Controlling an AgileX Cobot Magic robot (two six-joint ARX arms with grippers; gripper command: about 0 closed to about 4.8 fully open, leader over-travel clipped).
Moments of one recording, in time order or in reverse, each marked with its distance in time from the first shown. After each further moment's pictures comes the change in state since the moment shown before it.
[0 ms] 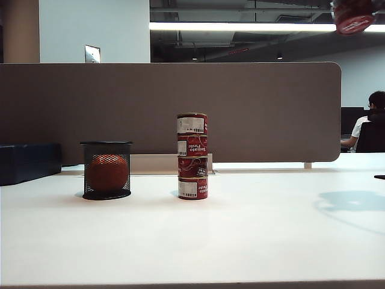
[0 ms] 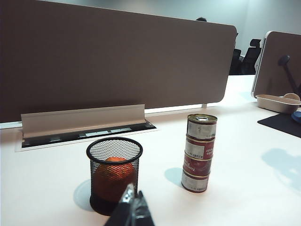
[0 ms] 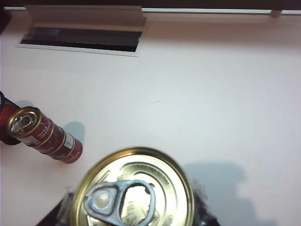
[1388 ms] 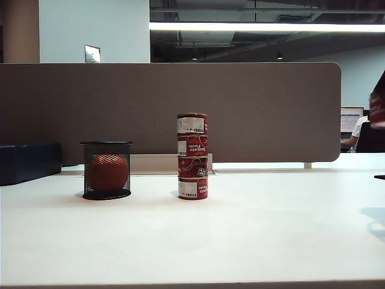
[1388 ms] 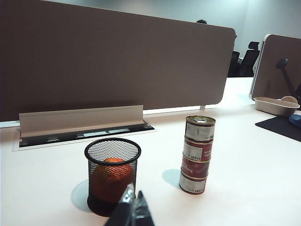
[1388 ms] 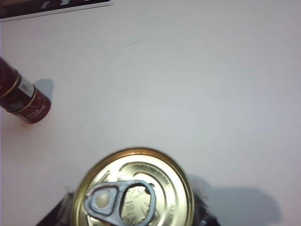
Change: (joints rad) left arm 0.000 0.000 0.000 0.004 0.000 -0.018; right arm -0.045 -0.394 -0.897 0.588 -0.003 0.113
